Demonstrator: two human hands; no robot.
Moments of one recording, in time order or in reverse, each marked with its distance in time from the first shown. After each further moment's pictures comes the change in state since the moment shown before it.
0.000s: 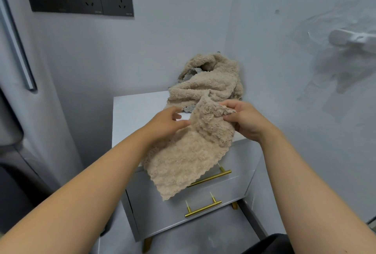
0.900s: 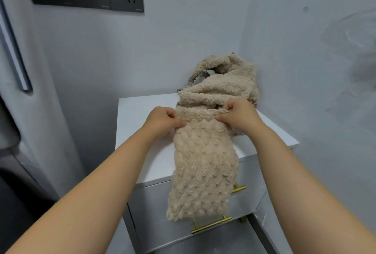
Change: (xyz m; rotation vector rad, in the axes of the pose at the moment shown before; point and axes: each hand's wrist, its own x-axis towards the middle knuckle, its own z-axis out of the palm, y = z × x) left_hand 0.034 -0.029 -0.018 -0.295 0.160 -0.206; right_hand 0.065 0.003 0.023 -0.777 0.289 -0.040
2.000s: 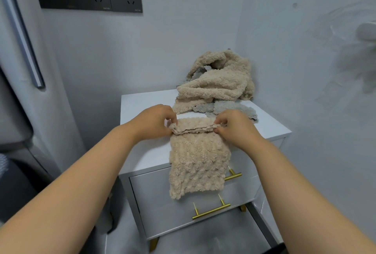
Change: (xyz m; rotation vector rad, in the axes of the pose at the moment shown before) left_hand -0.031 0.000 -0.027 0.840 -0.153 0.472; right_hand -0.053 0.007 0.012 -0.192 -0.033 -0.152
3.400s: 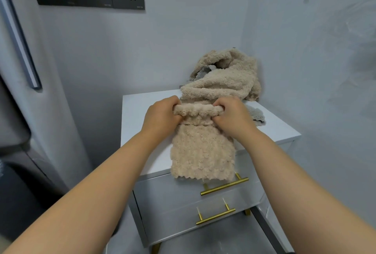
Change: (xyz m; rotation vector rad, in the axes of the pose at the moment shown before) left_hand 0.022 0.010 0.019 -0.247 0.450 -0.235; right_hand 0.034 -0.013 0.010 0.082 0.172 -0.054
